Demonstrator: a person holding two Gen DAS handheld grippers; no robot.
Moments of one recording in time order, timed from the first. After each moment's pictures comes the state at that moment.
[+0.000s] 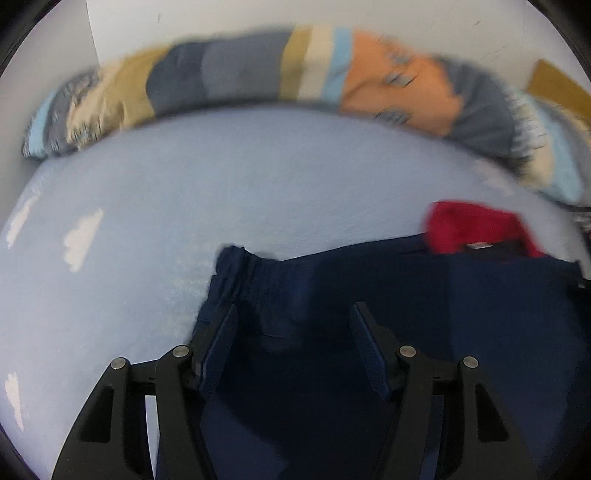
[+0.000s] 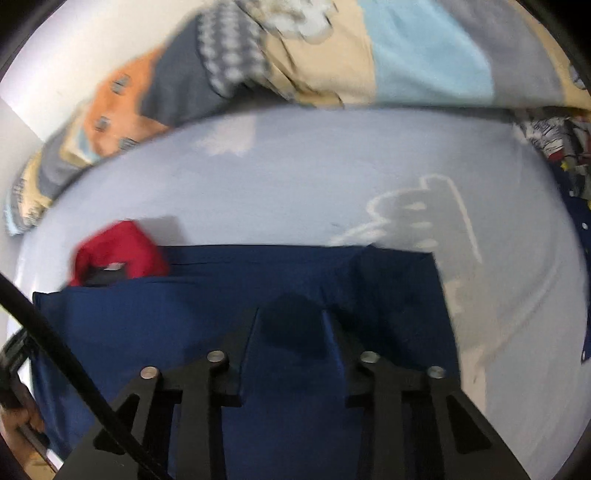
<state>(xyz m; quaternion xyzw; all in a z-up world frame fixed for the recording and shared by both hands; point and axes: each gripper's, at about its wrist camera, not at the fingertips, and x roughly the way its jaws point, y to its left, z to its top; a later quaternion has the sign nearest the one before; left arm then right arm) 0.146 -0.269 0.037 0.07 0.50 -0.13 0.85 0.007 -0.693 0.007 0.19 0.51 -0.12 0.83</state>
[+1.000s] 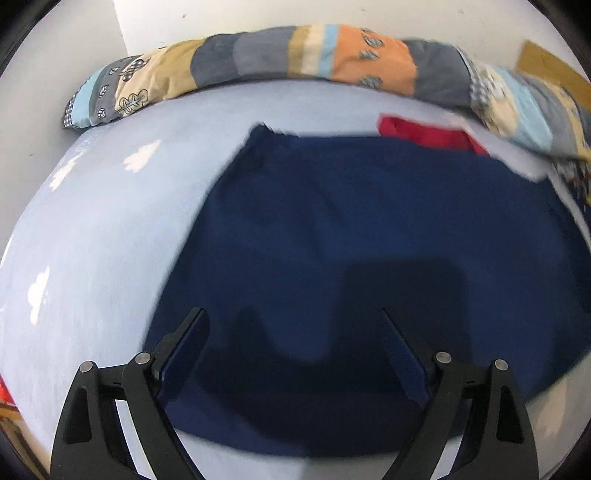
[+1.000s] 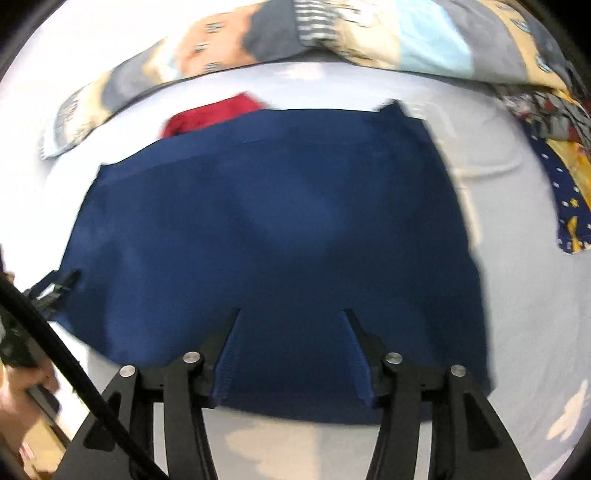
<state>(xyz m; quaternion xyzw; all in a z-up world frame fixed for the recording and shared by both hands) -0.051 -0.269 0.055 0.09 0.50 -0.10 0.86 -0.168 -0.563 0.046 0.14 0.54 -0.06 0.83</state>
